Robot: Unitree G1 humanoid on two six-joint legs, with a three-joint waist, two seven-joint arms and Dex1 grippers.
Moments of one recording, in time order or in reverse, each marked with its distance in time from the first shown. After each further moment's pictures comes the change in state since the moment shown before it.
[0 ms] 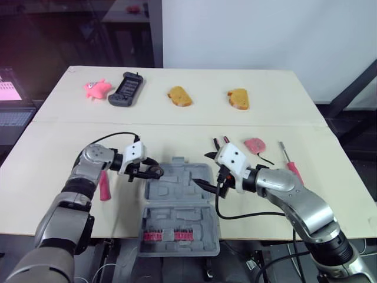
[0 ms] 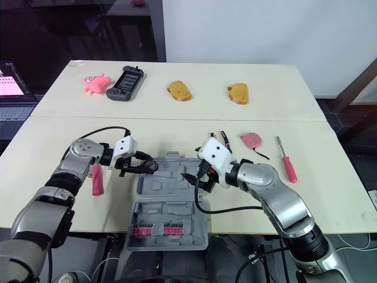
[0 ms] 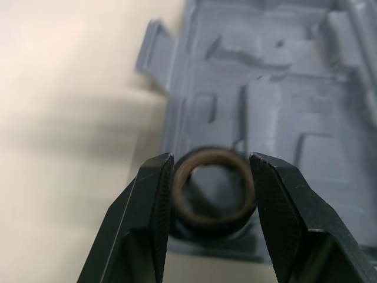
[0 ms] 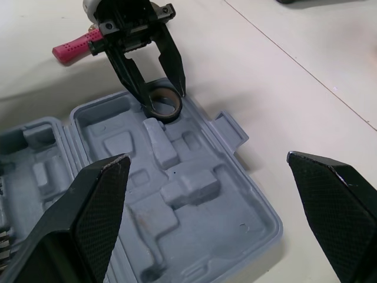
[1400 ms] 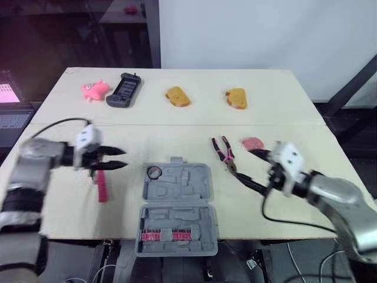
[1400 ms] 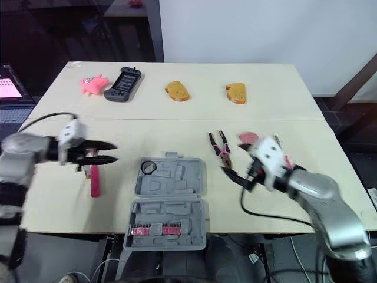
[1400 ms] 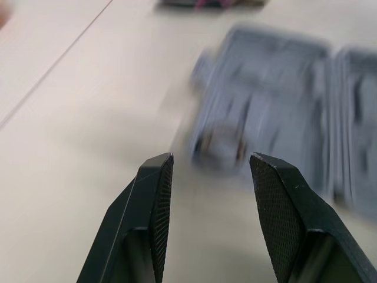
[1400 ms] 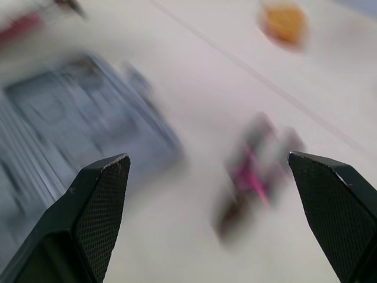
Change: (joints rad) left arm 0.306 0.405 0.288 -0.474 -0.258 0.429 -0.091; right arm 0.400 -0.159 -0.541 -0.002 0.096 -0.188 0.131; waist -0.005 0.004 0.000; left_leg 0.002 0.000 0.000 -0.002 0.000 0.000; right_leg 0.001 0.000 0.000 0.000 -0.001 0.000
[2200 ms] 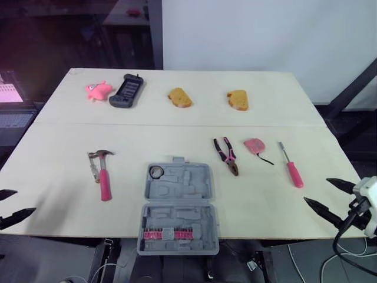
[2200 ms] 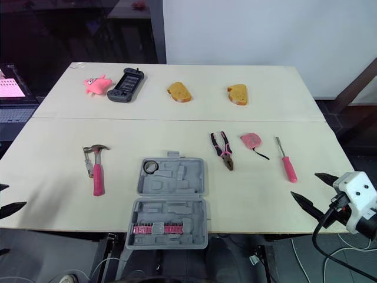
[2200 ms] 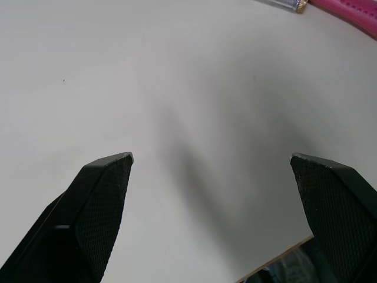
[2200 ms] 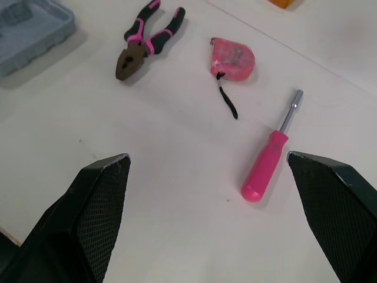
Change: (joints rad) left arm 0.488 0.188 0.361 0.357 -0.020 -0.270 0.175; right arm 0.340 -0.018 -0.382 0.230 0.020 -0.280 0.182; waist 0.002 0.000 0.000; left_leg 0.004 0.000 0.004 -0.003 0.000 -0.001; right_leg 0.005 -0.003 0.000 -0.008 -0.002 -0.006
